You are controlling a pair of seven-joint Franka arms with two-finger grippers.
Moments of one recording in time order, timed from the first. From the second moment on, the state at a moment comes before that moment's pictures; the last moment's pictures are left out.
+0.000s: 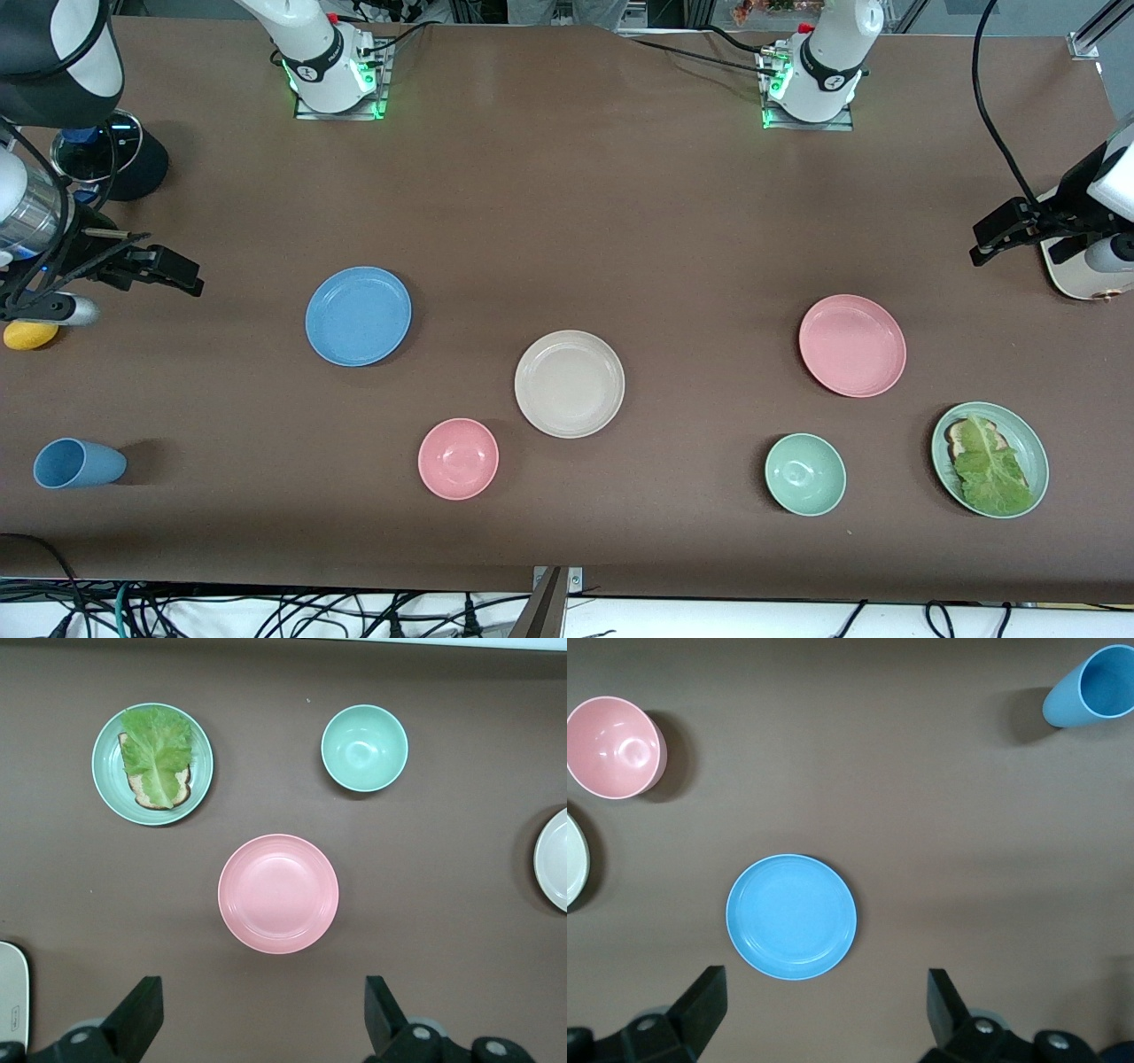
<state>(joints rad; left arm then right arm) 0.09 0.03 -0.08 -1.60 0.00 1.71 -0.05 0.13 0.19 -0.09 -1.52 0.03 1.71 0.11</state>
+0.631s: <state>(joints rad) 0.09 0.03 -0.08 -1.60 0.00 1.71 -0.05 0.13 0.19 -0.09 -1.52 0.03 1.71 0.12</state>
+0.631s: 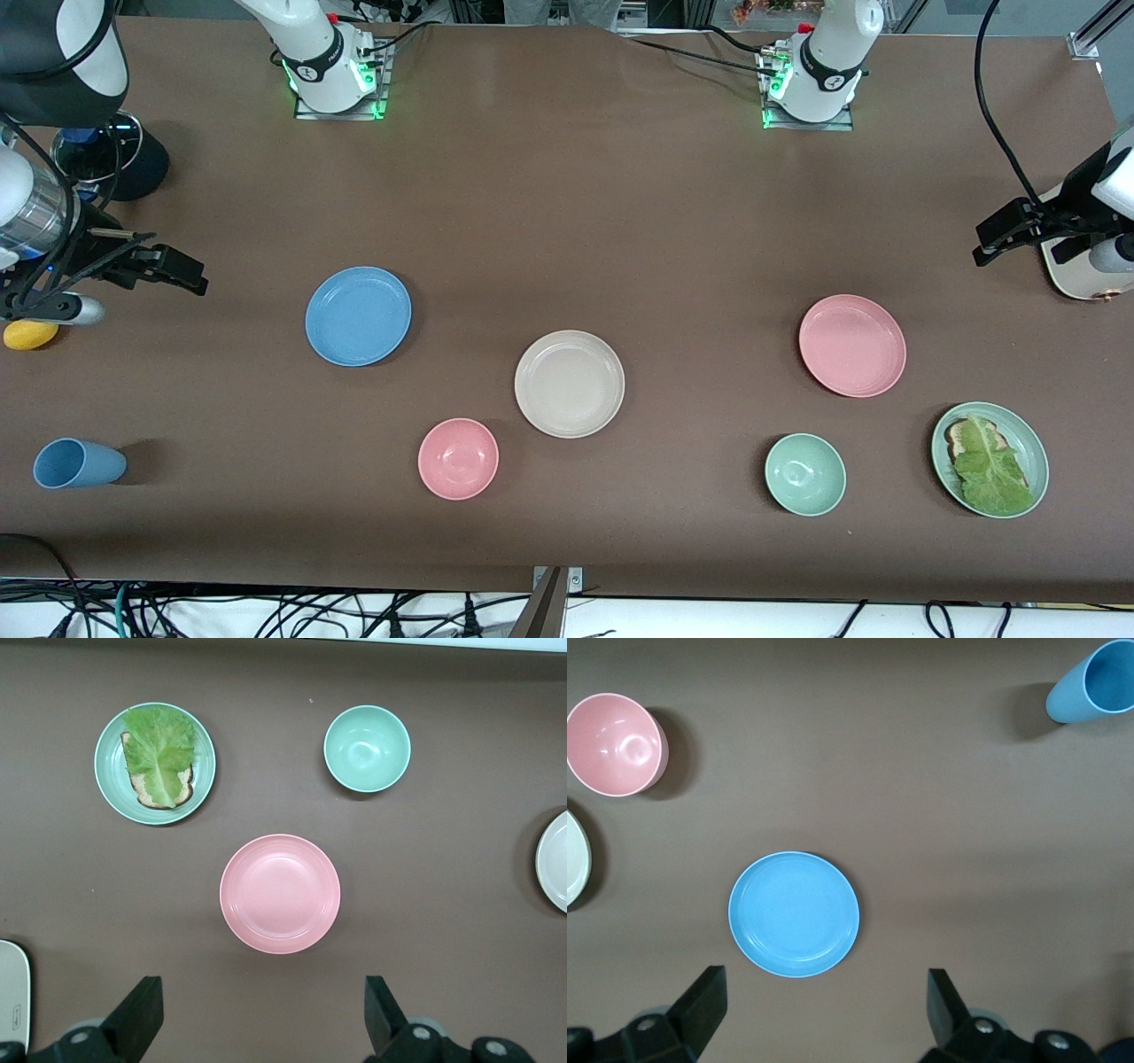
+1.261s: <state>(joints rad) 0.08 0.03 -0.09 -1.60 0.00 1.69 -0.05 0.13 0.19 -0.09 -1.52 0.03 1.71 0.12</state>
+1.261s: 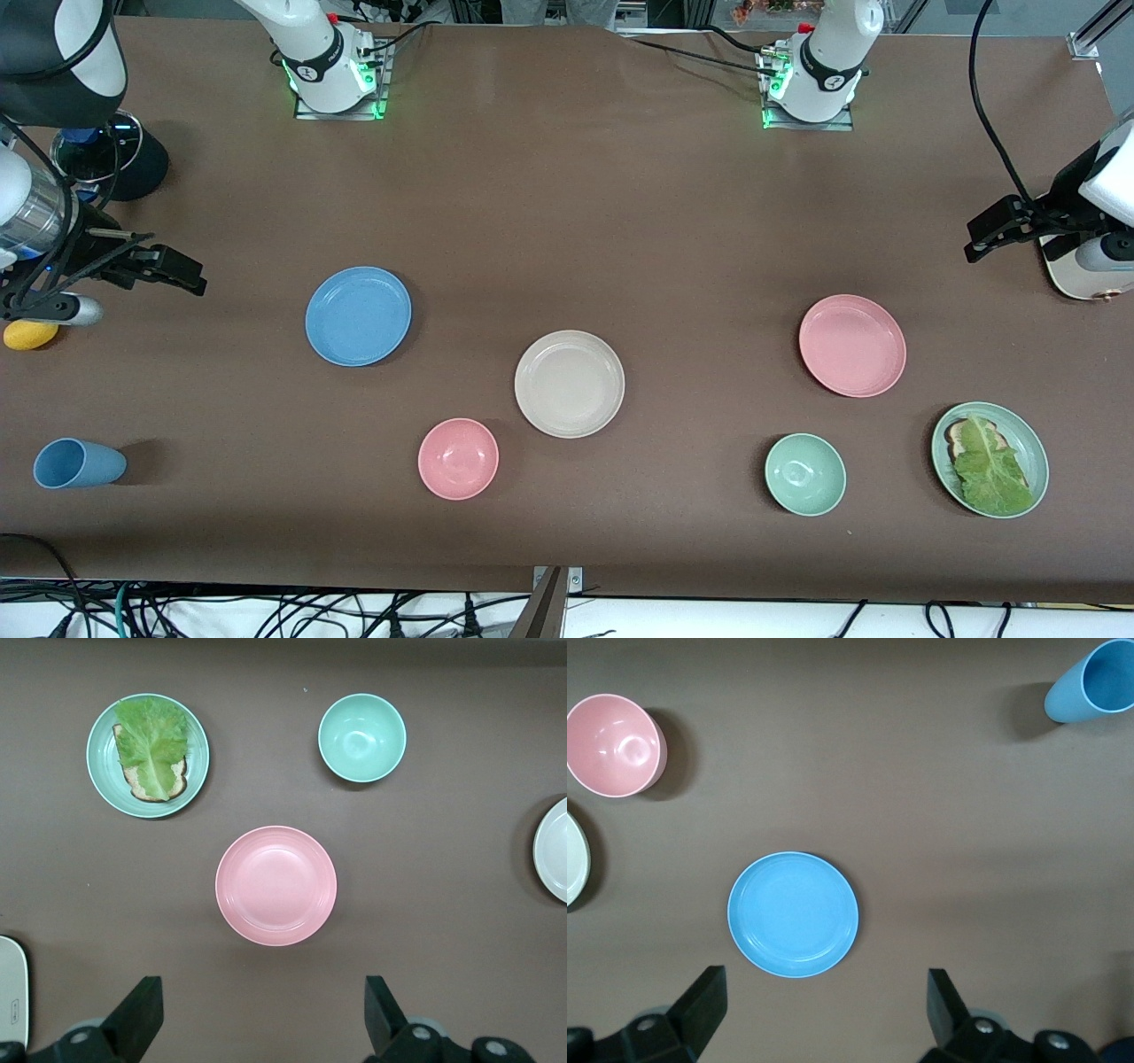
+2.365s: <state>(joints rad) 0.08 0.04 -0.10 -1.60 0.00 1.68 -0.05 0.13 0.19 -0.09 -1.52 0.03 1.71 0.12</state>
